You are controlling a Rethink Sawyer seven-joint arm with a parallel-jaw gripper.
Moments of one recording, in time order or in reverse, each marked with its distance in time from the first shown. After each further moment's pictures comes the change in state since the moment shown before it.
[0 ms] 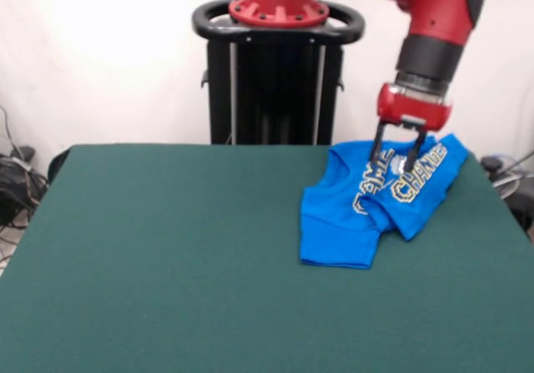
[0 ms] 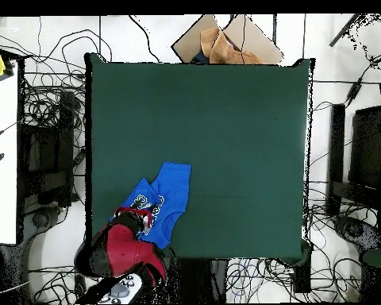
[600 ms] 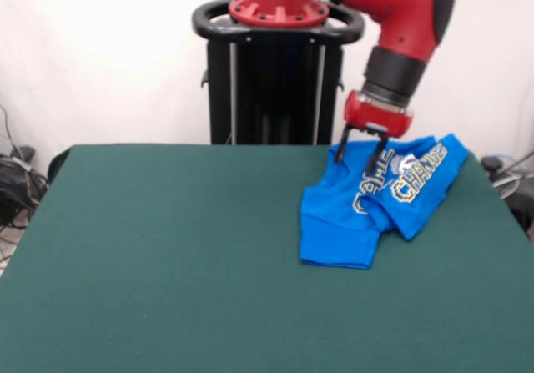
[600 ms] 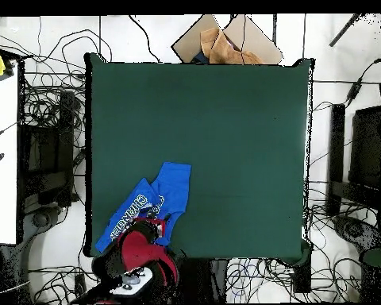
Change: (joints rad) arm -0.042 0.099 -0.032 0.005 -0.106 -0.001 0.000
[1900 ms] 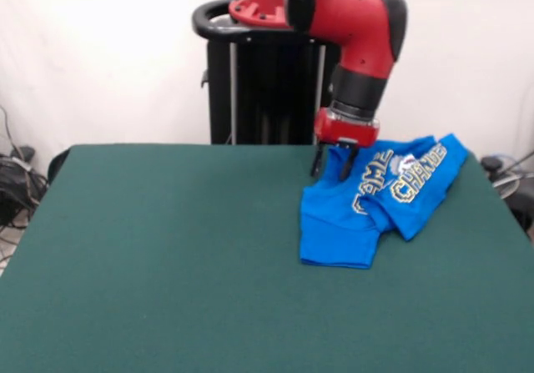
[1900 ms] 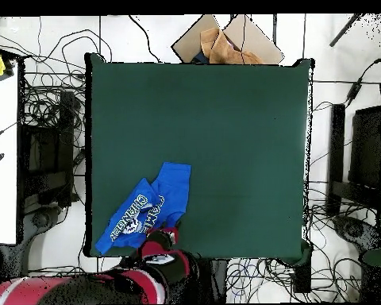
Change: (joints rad) arm -0.086 0.168 0.013 0.009 -0.183 -0.237 0.000
